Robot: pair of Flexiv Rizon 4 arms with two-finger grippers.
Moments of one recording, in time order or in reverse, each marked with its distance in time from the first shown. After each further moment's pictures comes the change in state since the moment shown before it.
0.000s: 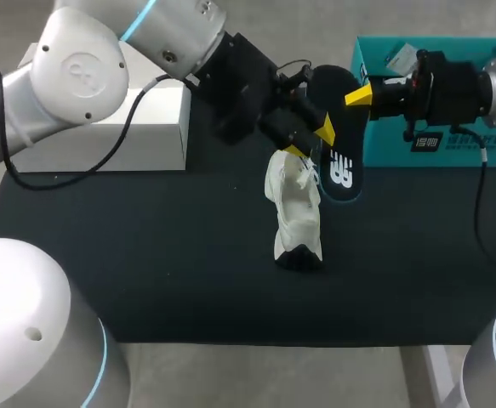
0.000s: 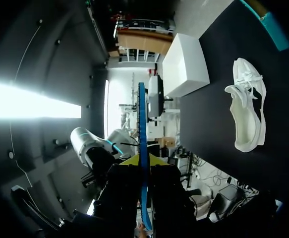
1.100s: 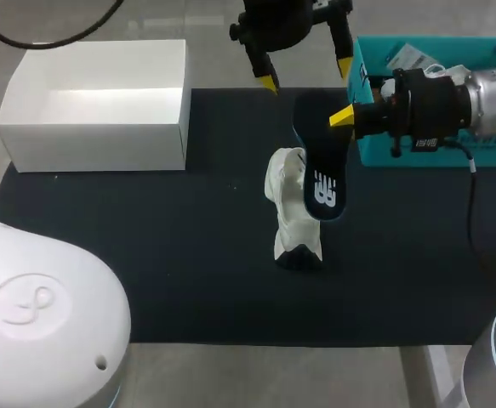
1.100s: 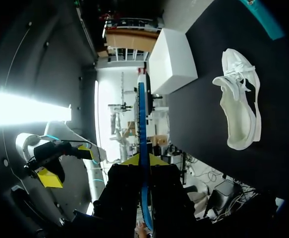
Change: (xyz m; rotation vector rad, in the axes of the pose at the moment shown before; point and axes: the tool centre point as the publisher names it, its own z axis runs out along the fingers) left arm -0.022 0.069 -0.057 -0.103 0.527 -0.113; right arm -0.035 -0.001 0.023 0.009 -0.080 0.049
